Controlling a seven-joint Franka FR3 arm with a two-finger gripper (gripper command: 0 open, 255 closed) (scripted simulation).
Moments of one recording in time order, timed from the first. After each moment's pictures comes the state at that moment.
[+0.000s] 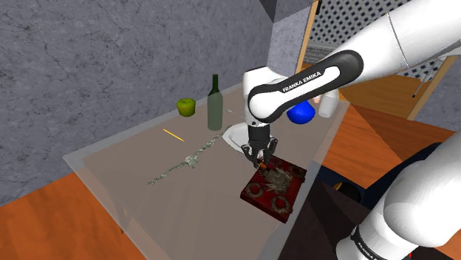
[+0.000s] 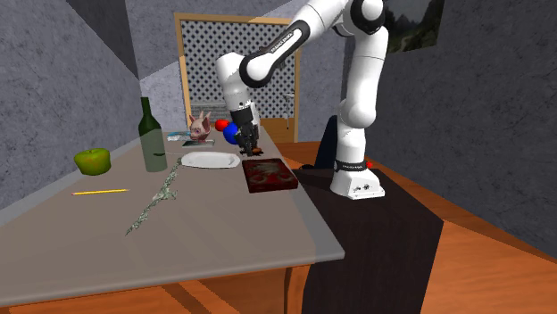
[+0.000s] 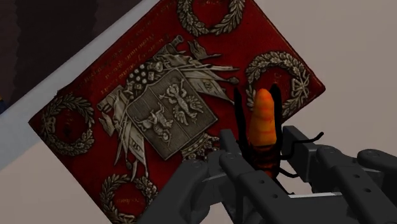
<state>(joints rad) -0.09 -0.15 0.23 -2.42 0.07 2.03 0.52</state>
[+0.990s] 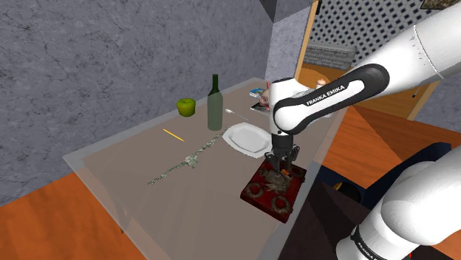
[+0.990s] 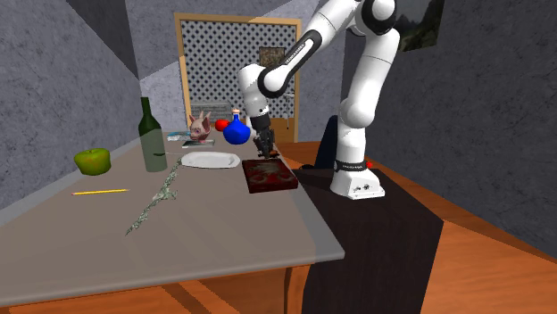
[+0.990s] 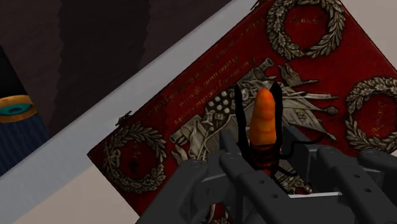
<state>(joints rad) -0.14 -0.30 0.15 -2.66 0.05 2.12 0.39</state>
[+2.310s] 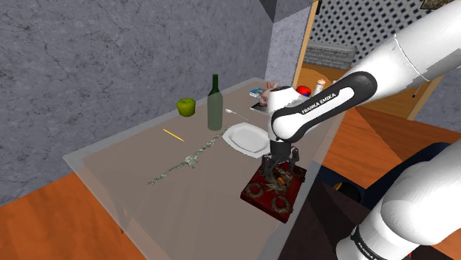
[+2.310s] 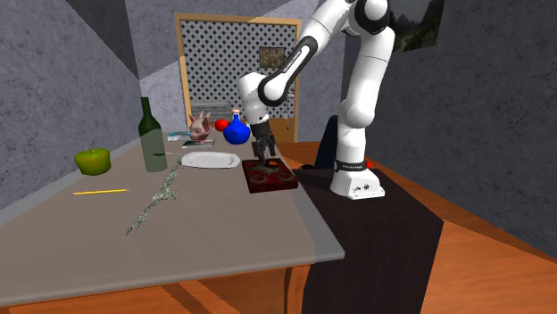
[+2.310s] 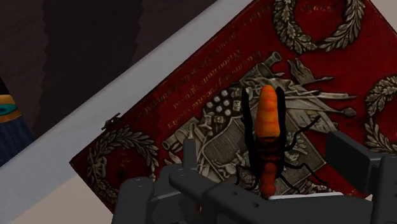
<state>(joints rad) -0.15 -0.24 0.15 -2.68 0.04 2.21 0.40</state>
